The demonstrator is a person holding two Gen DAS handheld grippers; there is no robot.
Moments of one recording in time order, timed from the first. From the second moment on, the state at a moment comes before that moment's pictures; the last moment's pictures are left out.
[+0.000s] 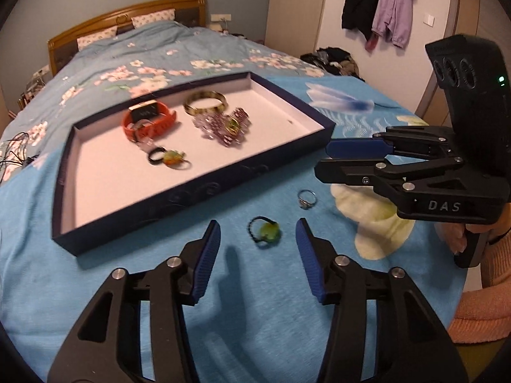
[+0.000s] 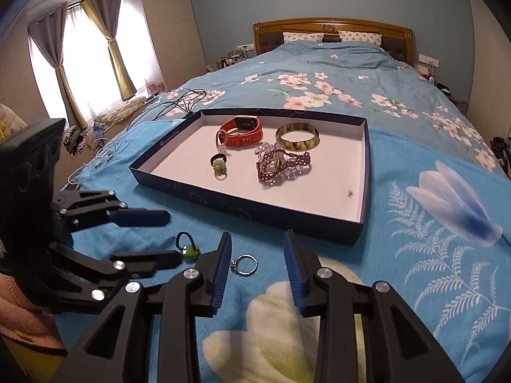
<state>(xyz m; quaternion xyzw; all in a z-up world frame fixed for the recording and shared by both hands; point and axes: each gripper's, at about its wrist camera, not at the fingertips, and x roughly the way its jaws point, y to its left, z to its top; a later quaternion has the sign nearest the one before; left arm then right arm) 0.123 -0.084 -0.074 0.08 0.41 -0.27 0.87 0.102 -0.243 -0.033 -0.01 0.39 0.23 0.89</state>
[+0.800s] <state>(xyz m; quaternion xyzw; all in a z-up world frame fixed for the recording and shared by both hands) 0.133 -0.072 -0.082 0.05 0.42 -0.24 0.87 0.101 -0.219 -0.051 -0.06 0.42 0.23 0.88</state>
